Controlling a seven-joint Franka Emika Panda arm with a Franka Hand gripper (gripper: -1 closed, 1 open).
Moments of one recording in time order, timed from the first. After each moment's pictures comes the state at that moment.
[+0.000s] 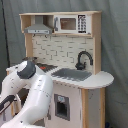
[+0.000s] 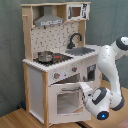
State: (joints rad) arm 0.30 0.95 1.15 -2.12 -1.88 0.83 1.58
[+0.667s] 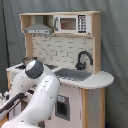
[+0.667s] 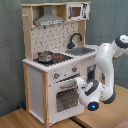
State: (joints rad) arm 0.14 0.95 1.17 -2.12 -1.97 0.89 1.55
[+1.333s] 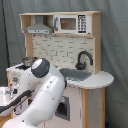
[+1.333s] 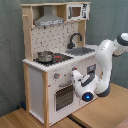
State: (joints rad) arm -0.01 0.93 1.23 -2.12 -2.05 0.94 1.48
